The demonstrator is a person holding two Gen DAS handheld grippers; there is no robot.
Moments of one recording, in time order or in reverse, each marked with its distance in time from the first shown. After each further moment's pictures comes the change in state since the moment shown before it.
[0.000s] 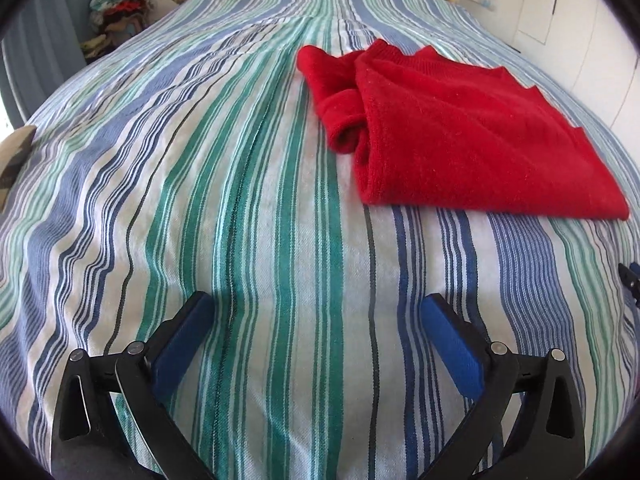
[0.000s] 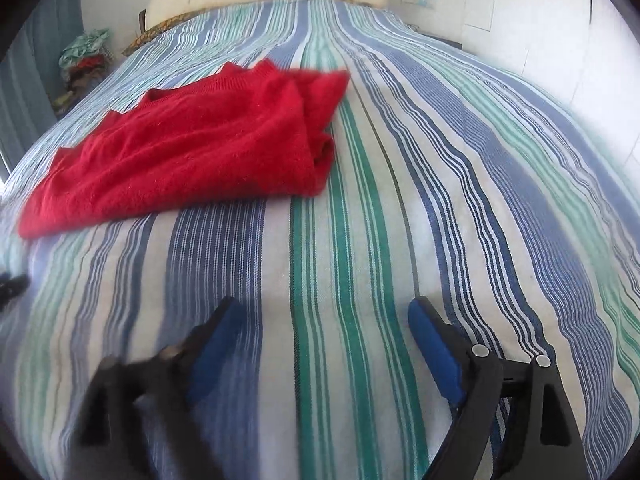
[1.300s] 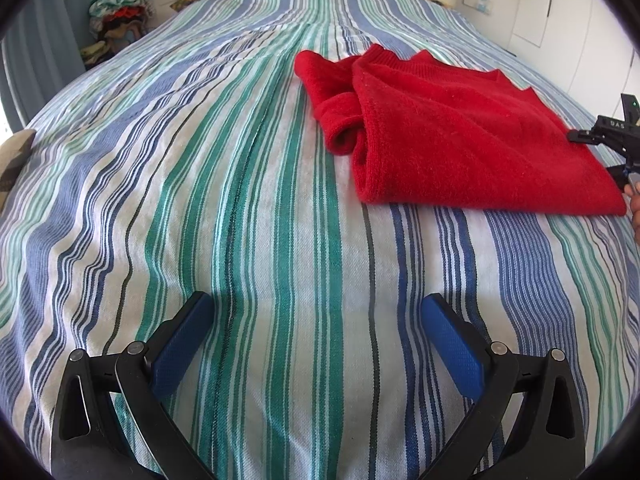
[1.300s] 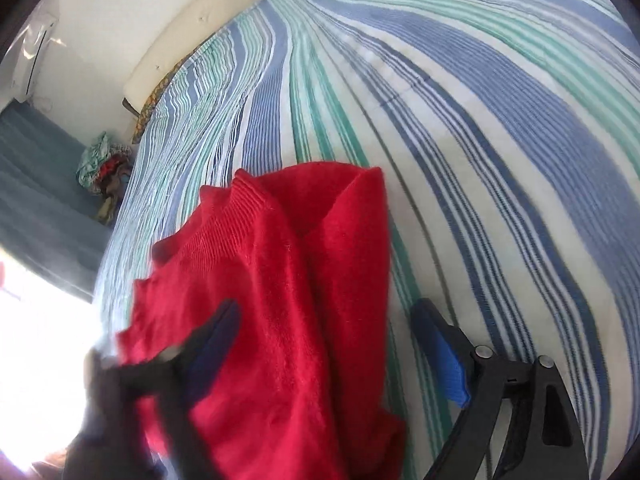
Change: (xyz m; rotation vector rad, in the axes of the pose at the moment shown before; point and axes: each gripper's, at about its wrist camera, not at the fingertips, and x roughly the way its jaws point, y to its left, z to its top) left arm -0.003 0.000 -0.006 0.007 -0.026 -0.008; right arm 0.099 -0.031 0.156 0.381 0.113 0.406
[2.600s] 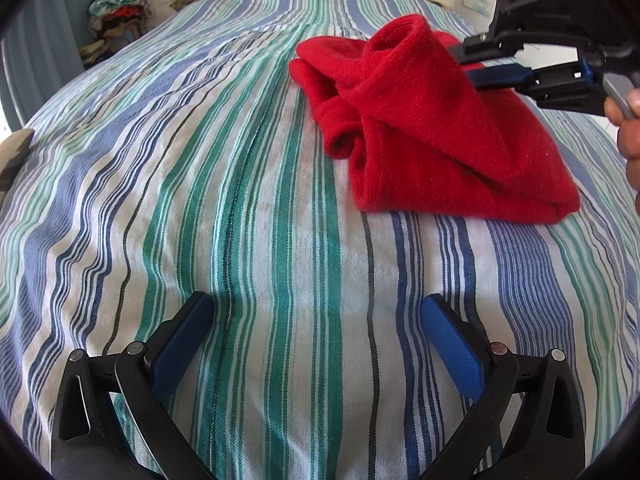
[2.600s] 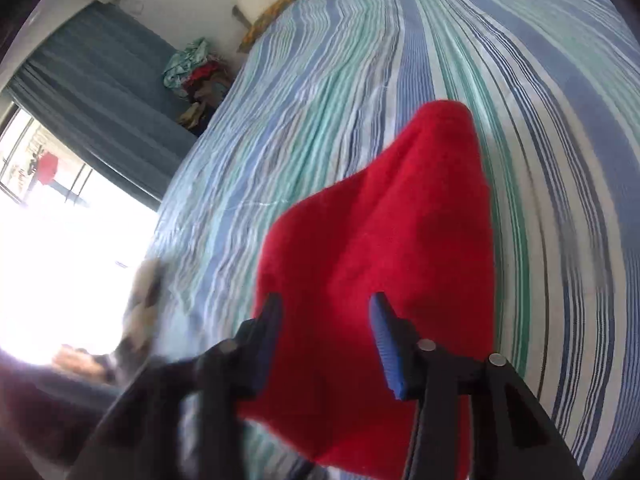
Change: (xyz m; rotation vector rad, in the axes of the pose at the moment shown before) left arm 0.002 0.002 0.004 -0.002 -0.001 -0.011; right arm 0.063 0.243 -0.079 -0.293 0.212 0.200
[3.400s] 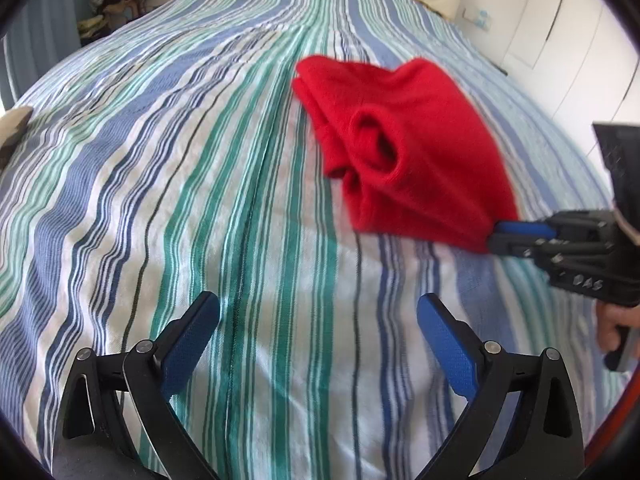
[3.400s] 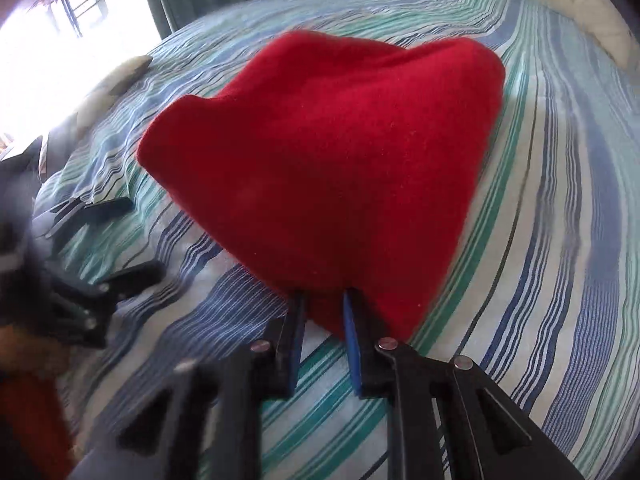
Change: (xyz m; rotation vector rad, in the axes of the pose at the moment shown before) left arm -0.043 0.022 0.019 -0.110 0.001 -0.140; right arm 0.006 -0.008 -0.109 -0.554 0.178 -0.228
